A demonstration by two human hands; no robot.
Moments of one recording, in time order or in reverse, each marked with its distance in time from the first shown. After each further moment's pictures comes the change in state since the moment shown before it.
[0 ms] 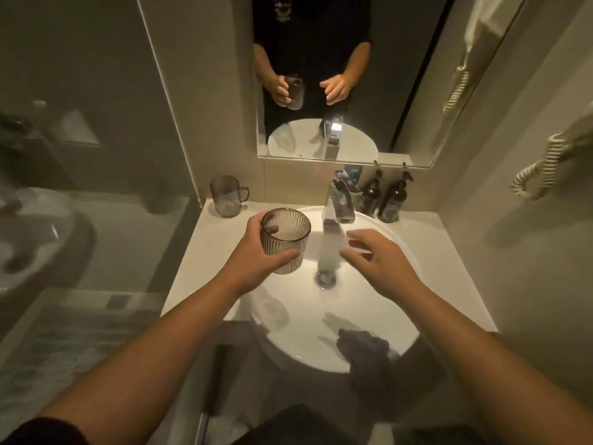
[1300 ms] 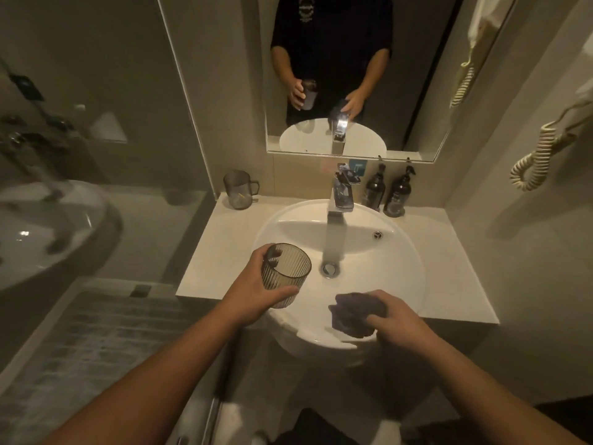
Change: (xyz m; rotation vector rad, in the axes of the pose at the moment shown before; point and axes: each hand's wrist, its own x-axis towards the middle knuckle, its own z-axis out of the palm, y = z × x) left_hand -0.094 0.000 0.026 0.140 -0.025 -0.086; right_hand -0.098 0.072 0.009 0.083 -0.302 0.170
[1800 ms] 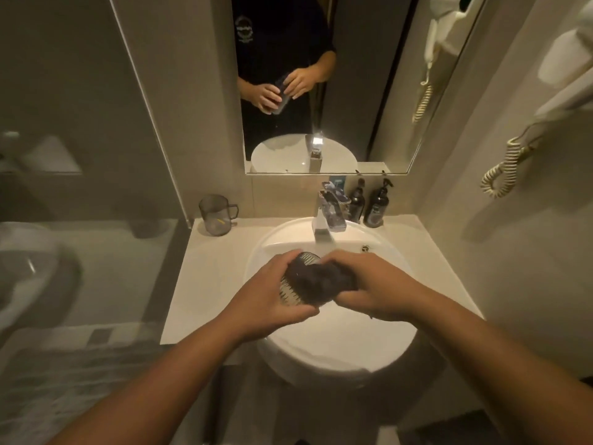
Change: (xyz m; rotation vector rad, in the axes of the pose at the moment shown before) left_hand 0.036 0.039 -0.042 0.118 -0.225 0.304; right_hand 0.020 -0.173 -0.024 -0.305 0.011 -0.311
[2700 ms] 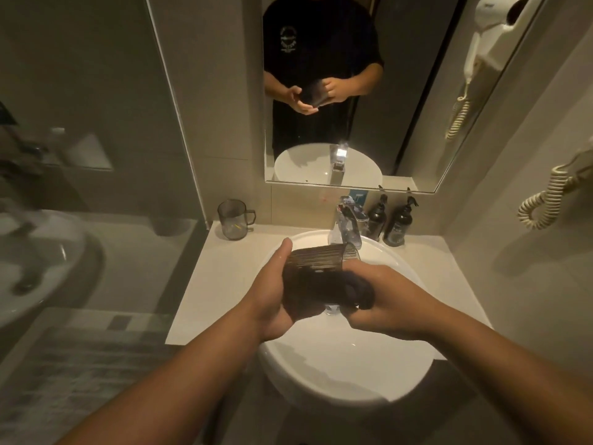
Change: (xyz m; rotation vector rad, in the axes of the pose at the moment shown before) left_hand 0.036 0.034 0.004 -1.141 0.116 -0.660; right_hand 0.014 0.020 -0.019 0.120 -0.030 -0.196
